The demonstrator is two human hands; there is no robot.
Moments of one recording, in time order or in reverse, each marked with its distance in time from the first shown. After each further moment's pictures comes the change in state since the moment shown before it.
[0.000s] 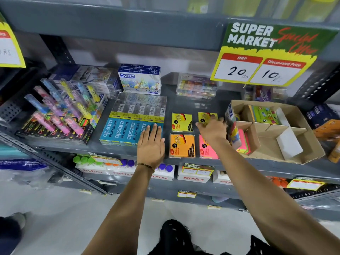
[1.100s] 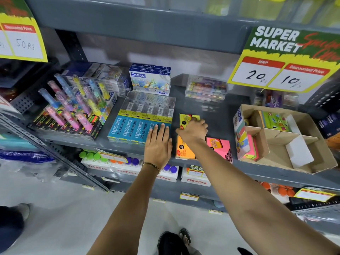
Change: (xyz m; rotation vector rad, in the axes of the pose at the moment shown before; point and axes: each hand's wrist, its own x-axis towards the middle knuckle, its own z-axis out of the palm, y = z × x) left_hand -0.002 0.001 -0.004 -0.016 -0.020 -0.009; right_hand -0.016 -0.075 0.043 -0.034 0.018 -0.056
